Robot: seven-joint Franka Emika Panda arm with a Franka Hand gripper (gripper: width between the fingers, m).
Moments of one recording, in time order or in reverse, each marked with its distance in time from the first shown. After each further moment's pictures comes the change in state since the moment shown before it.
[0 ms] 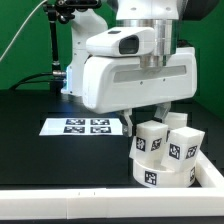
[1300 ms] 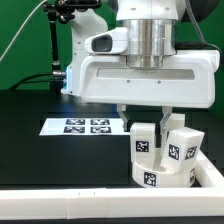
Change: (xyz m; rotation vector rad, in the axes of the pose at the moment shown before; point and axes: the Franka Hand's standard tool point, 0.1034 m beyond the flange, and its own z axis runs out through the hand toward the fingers) arm 0.001 -0.001 0.001 0.009 0.026 0.980
